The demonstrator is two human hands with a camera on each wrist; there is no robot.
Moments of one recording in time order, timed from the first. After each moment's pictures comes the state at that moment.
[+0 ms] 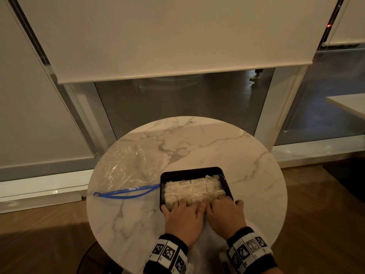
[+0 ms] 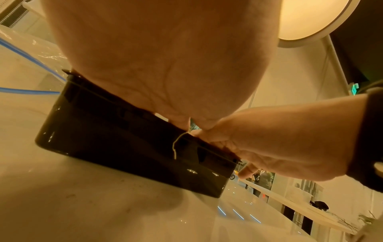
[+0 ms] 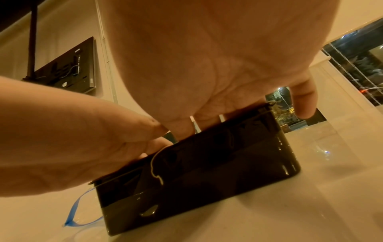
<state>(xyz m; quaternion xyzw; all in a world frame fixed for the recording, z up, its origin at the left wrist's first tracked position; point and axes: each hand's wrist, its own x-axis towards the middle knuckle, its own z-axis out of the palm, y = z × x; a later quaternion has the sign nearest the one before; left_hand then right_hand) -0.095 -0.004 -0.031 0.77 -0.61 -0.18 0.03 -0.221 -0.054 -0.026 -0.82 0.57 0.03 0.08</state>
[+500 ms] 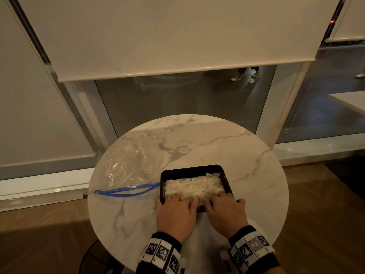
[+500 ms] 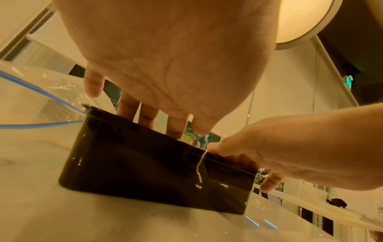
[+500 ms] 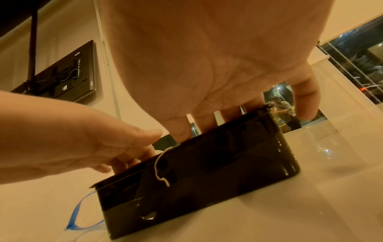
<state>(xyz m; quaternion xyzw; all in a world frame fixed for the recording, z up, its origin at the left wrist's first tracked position) -0.078 0.001 -0.029 0.79 -0.61 -0.06 0.04 -0.219 -0.058 -0.036 -0.81 0.58 0.01 0.08</state>
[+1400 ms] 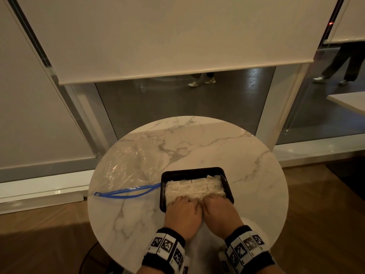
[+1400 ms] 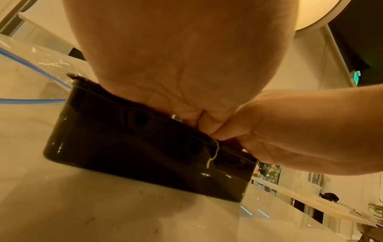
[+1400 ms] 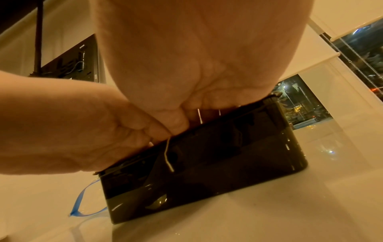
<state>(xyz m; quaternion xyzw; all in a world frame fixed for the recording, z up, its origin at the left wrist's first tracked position) -0.082 -0.017 -0.041 0.73 -0.66 -0.13 0.06 -0.214 -0.067 -0.045 -0.87 0.47 -0.08 0.13</state>
